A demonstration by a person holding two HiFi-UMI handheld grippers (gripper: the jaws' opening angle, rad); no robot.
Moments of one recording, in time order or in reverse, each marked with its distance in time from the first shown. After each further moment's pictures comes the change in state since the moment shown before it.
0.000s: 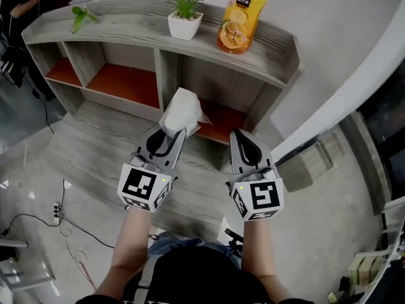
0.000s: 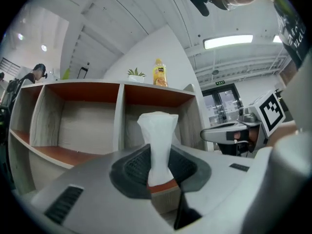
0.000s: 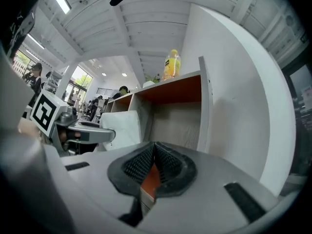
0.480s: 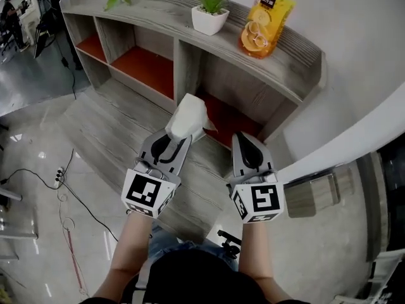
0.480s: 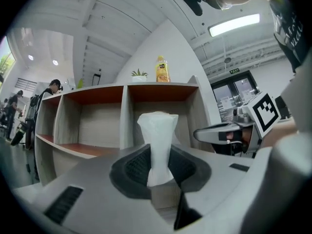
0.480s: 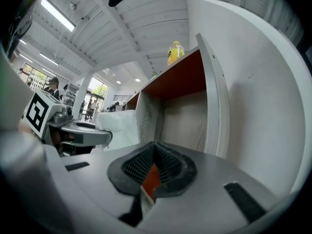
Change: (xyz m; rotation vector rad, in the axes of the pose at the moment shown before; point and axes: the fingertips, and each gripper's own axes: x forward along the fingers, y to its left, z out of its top) left arm -0.013 -0.016 -0.014 0.041 0.054 0.220; right arm 0.022 -0.001 -0.020 0.037 -0.034 0.231
